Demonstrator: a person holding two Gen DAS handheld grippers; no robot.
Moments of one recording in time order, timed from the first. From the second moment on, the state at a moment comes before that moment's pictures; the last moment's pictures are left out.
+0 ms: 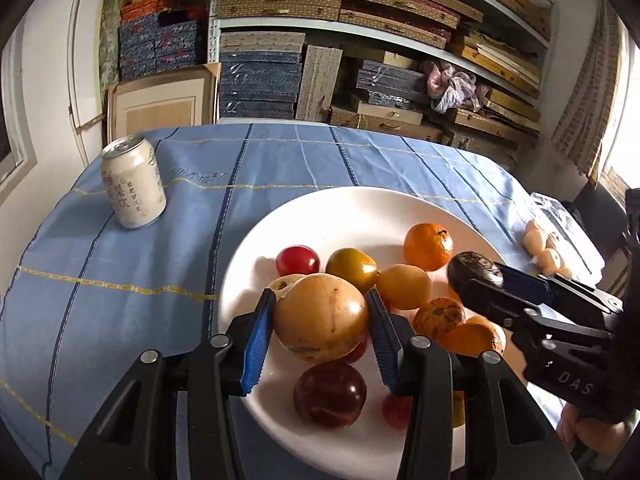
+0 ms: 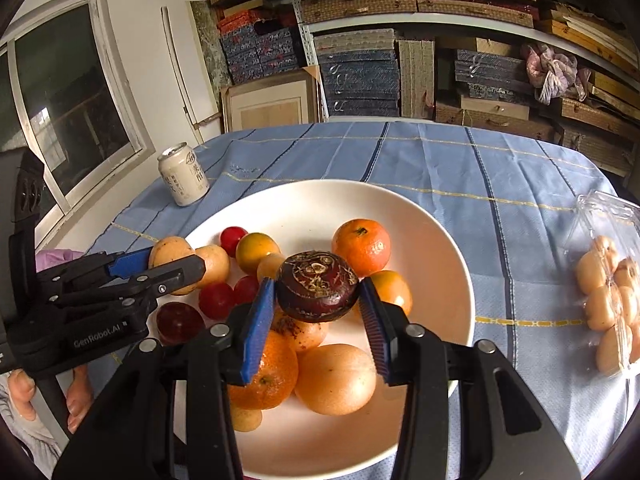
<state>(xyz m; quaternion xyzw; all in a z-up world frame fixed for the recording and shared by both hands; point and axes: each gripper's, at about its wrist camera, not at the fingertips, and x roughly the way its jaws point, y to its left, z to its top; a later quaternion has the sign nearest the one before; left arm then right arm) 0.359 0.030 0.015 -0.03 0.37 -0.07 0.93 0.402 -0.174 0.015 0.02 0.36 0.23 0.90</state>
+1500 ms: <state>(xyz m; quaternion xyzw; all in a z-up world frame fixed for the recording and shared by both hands) 0.299 0.009 0.036 0.04 0.29 -0.03 0.96 0.339 -0.183 0.035 0.02 0.33 0.24 0.91</state>
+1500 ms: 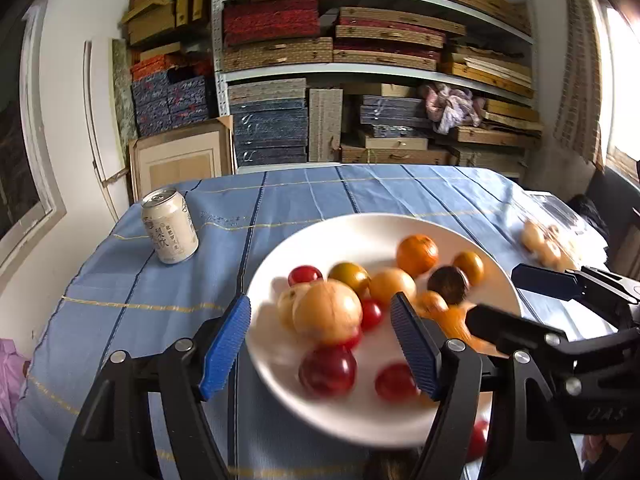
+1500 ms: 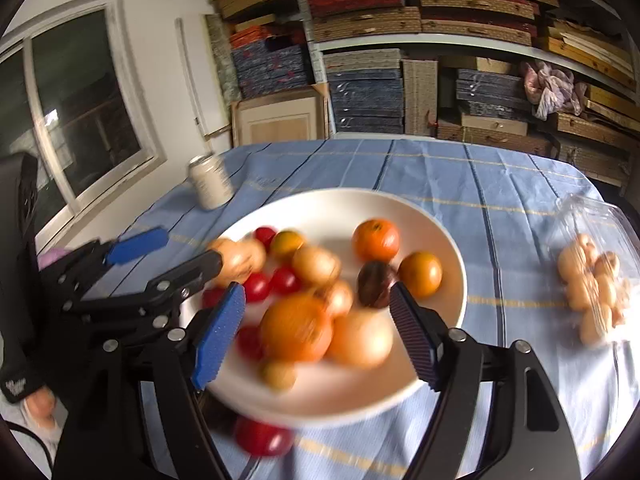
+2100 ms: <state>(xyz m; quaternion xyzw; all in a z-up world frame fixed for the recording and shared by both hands) 0.247 0.002 -0.023 0.05 0.38 -0.12 0.91 0.273 -0.195 -0.016 0.00 0.39 0.26 0.88</state>
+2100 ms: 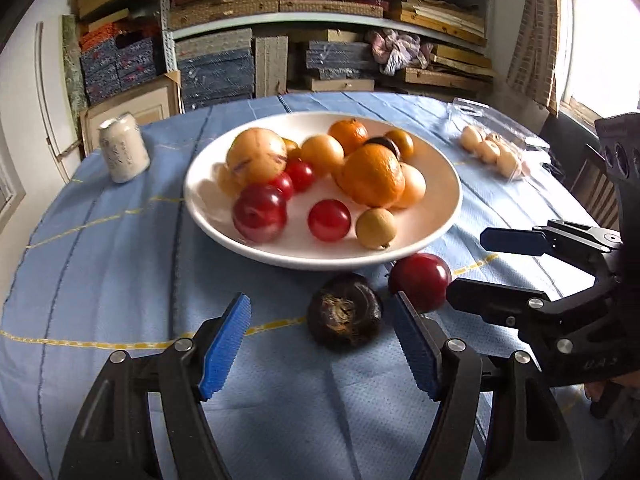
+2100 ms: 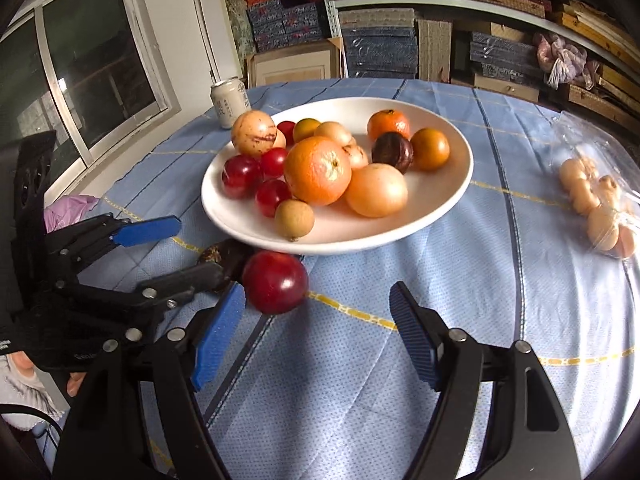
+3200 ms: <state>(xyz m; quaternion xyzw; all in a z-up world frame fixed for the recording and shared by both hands) 0.252 0.031 -0.004 0.01 0.39 -0.12 0.91 0.289 -0.166 -0.021 -0.01 0.41 0.29 0.86</state>
